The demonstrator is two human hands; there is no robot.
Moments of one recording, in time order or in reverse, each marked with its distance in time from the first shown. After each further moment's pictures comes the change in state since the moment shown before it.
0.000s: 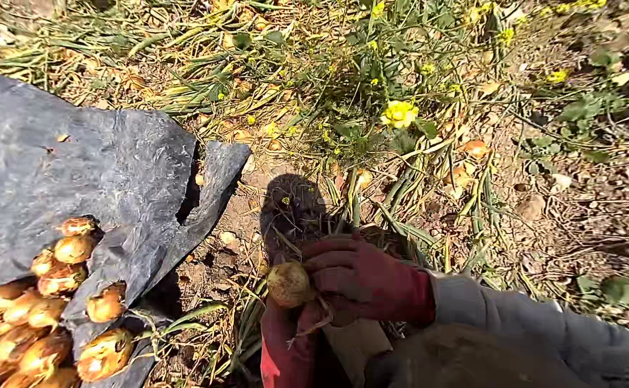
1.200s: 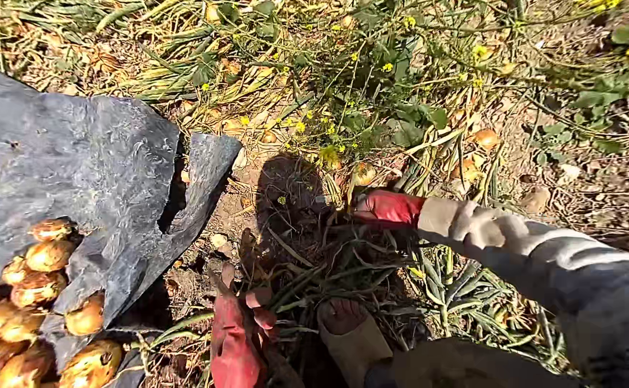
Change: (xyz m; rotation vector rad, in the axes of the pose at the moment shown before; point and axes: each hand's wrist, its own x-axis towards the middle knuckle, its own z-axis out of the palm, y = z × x) left_hand 0.032 -0.020 -0.043 -0.485 0.065 -0.298; right_hand -0.068 0.202 -0.013 0.079 -0.538 0.754
